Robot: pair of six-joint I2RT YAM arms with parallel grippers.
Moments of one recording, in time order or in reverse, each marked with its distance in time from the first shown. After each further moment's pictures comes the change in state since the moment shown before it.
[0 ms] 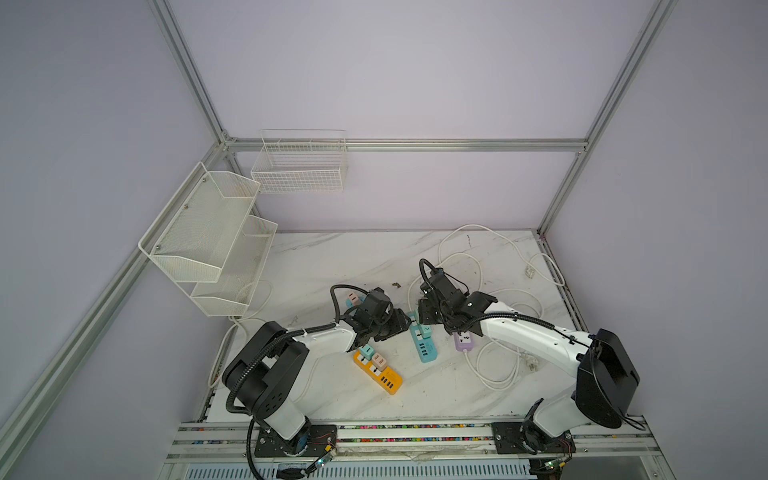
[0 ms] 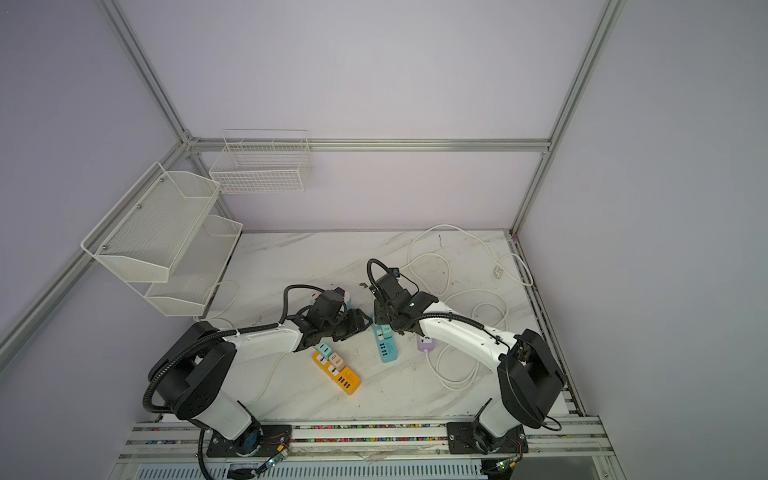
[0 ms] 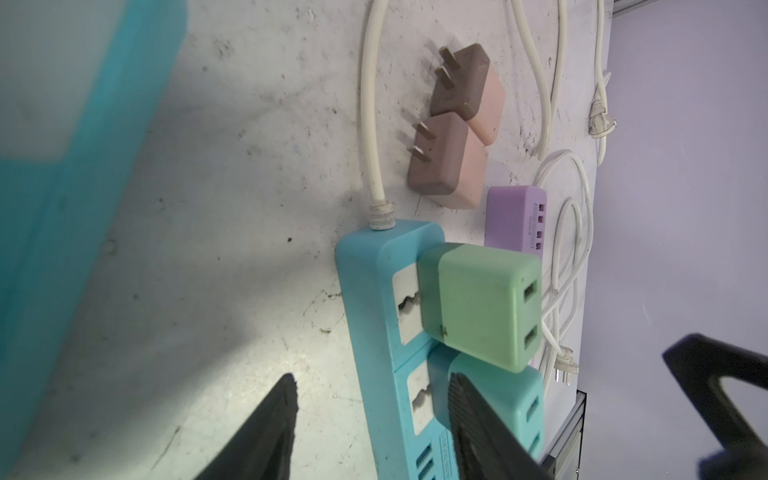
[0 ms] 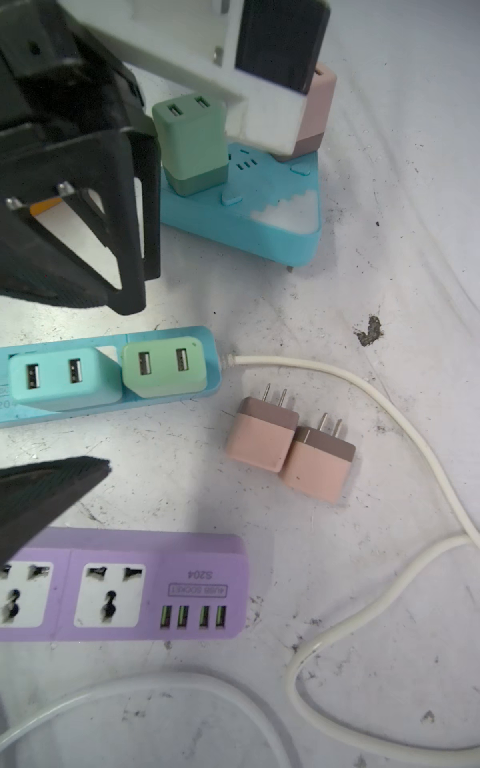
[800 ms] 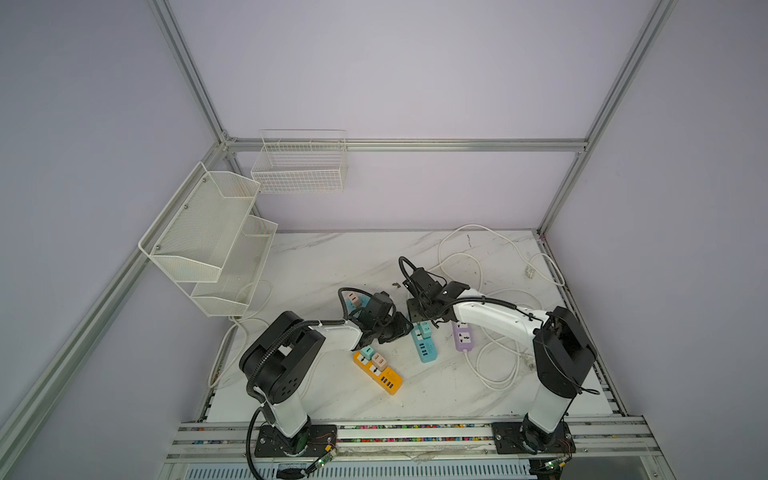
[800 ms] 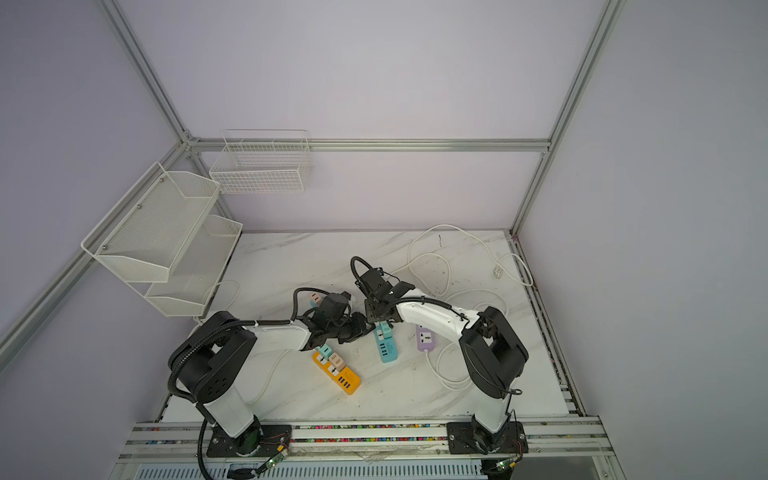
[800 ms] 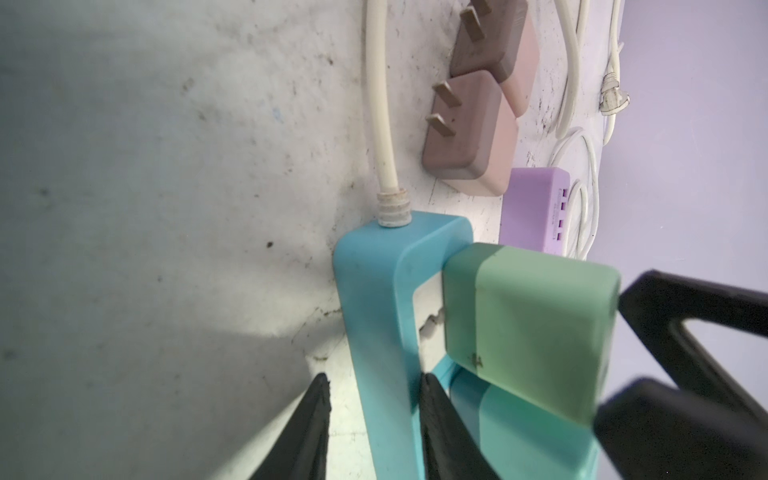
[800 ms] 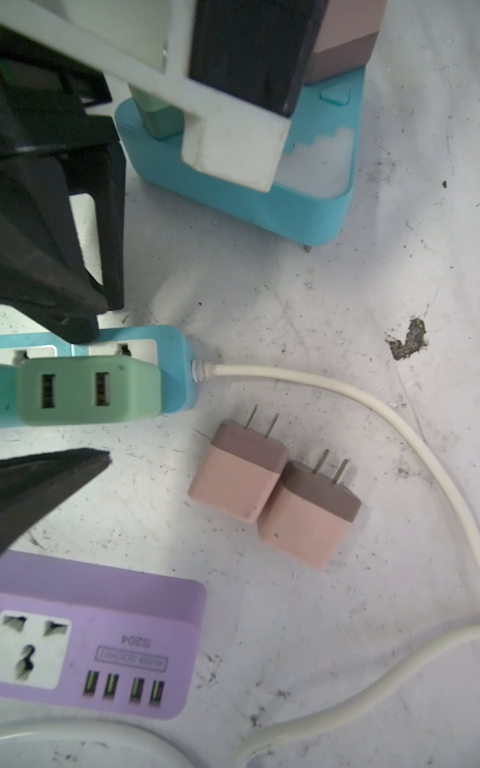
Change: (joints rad) left arm 0.002 0.106 0.002 0.093 0.072 -0.009; right arm -0.006 0.241 0.170 -0.068 -0.015 -0.102
